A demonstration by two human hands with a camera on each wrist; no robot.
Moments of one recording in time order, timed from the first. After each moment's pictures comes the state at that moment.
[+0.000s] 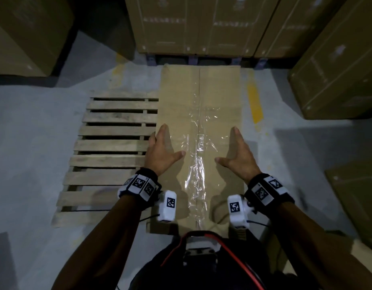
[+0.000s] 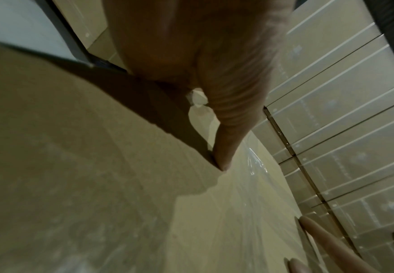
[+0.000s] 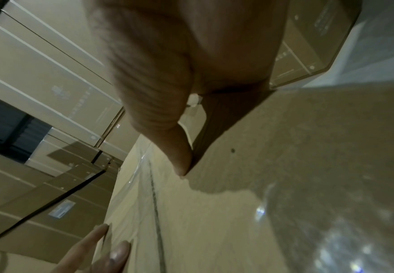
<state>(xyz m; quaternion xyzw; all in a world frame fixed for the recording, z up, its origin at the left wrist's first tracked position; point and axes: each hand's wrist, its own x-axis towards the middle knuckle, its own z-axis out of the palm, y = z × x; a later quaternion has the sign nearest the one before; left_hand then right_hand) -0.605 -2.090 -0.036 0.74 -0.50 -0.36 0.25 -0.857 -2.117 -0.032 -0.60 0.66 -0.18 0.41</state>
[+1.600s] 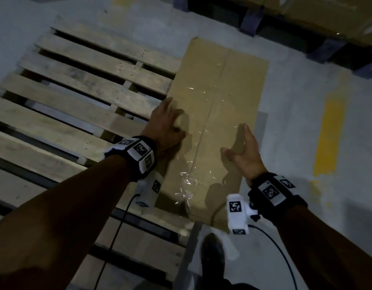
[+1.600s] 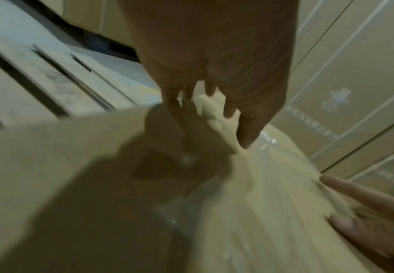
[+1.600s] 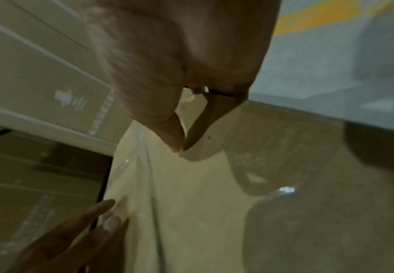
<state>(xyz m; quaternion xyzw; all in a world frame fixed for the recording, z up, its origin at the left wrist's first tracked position) -0.604 -2.538 -0.464 0.78 -0.55 -0.28 0.11 -0.852 -2.600 -0.475 -0.61 0.60 -0.12 0.50</state>
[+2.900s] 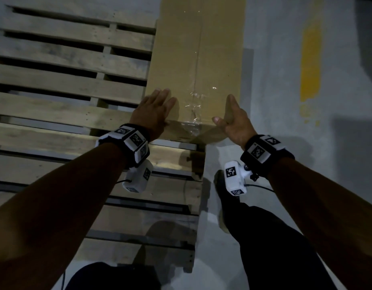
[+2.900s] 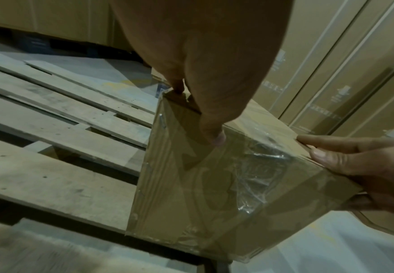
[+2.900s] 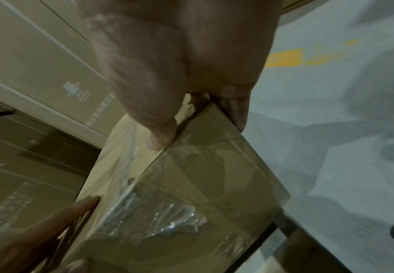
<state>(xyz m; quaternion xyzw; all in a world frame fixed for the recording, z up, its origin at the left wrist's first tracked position) -0.624 -2.400 -0.486 0.65 -0.74 -0.16 -0.07 -0.883 -2.457 -0.493 -0.62 0.61 -0.09 0.48</state>
